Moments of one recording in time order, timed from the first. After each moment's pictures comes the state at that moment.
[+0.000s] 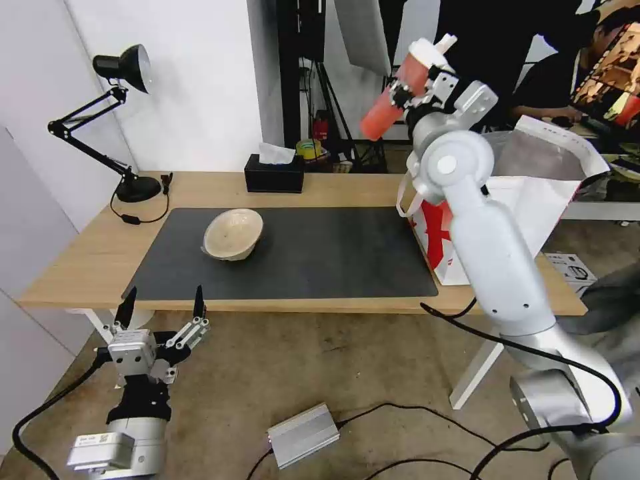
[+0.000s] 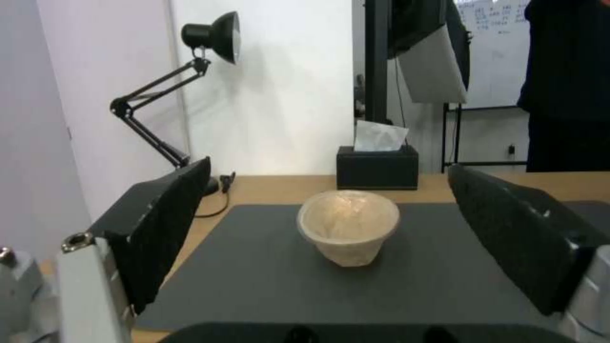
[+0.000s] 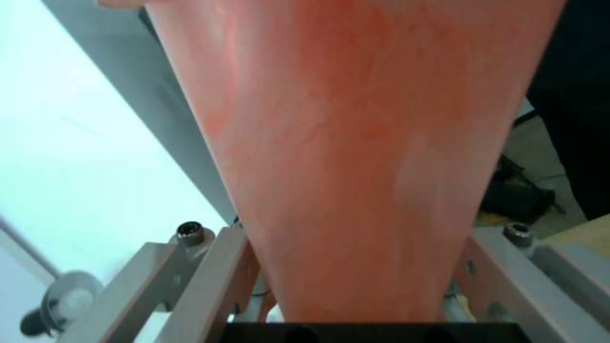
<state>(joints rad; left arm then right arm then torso) 1.84 -1.51 -0.60 -2.47 -0.01 -0.06 -0.10 -0.19 1.26 0.15 1.61 1.21 -0.30 0.66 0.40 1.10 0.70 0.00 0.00</state>
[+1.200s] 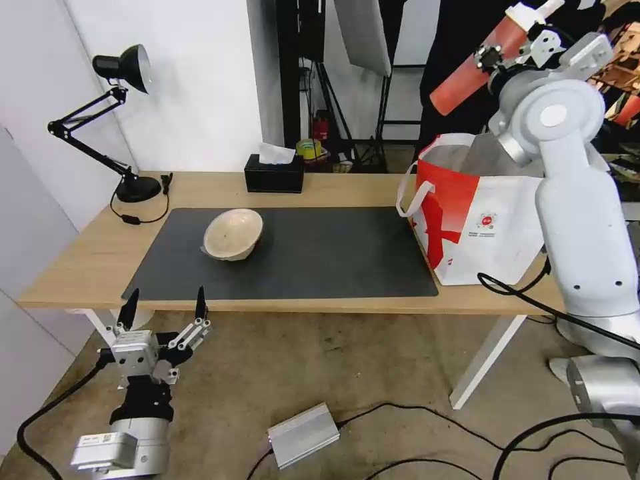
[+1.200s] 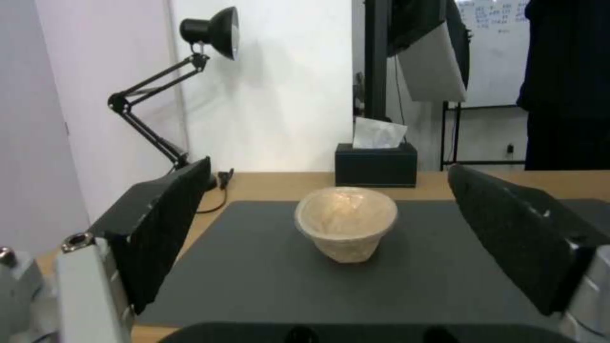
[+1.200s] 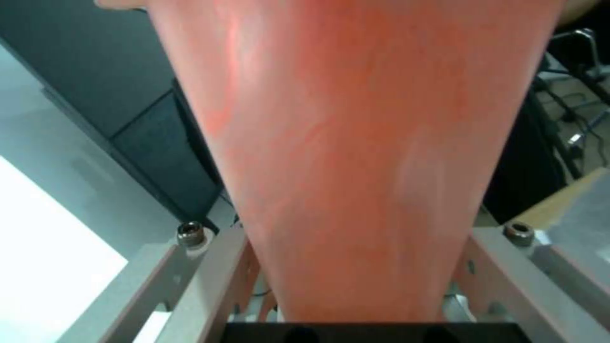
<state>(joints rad) 1.84 -1.51 -0.59 -2.46 -0.01 -0.06 -0.10 -0.15 1.05 0.24 1.63 1.41 -0.34 0.78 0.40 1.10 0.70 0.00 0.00</state>
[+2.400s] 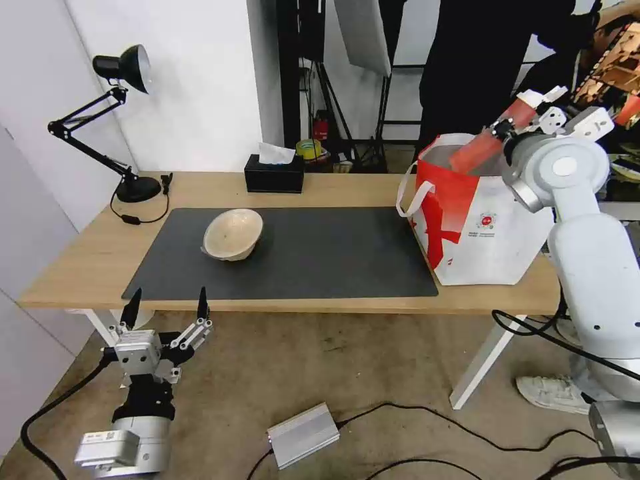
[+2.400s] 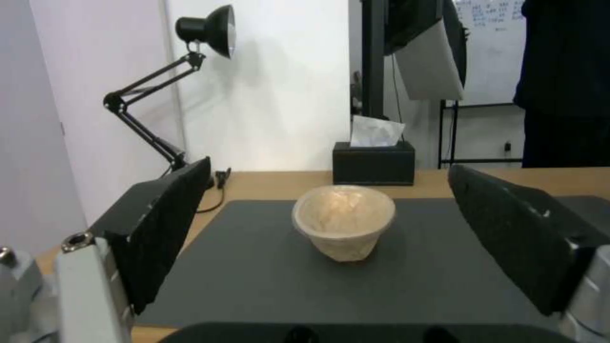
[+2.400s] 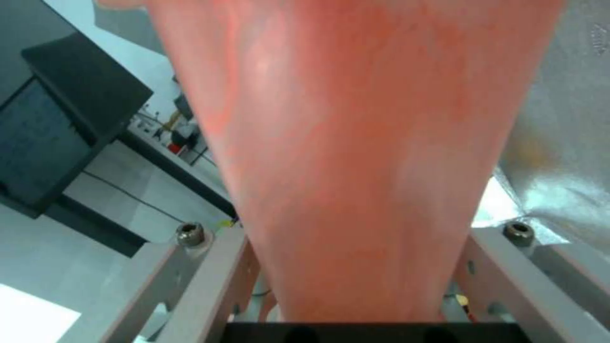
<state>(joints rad) 1.83 -1.50 -0.59 -2.45 -0.01 -0.06 -0.10 -0.32 1.02 0.31 1.62 1.46 -0.33 0.91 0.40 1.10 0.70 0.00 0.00</state>
